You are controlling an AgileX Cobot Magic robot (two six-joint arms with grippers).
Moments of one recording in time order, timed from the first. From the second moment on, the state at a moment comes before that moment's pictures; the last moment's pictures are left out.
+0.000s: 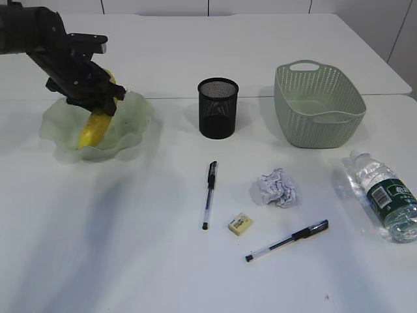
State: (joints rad) left arm -0.19 2.29 -1.88 -0.10 0.67 0.10; right arm 0.05 1.40 -1.33 -0.07 1.24 0.02
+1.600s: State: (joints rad) left arm -0.19 2.17 -2.10 -0.07 0.73 0.10; right arm 0.05 1.48 -1.33 0.08 1.20 0.02
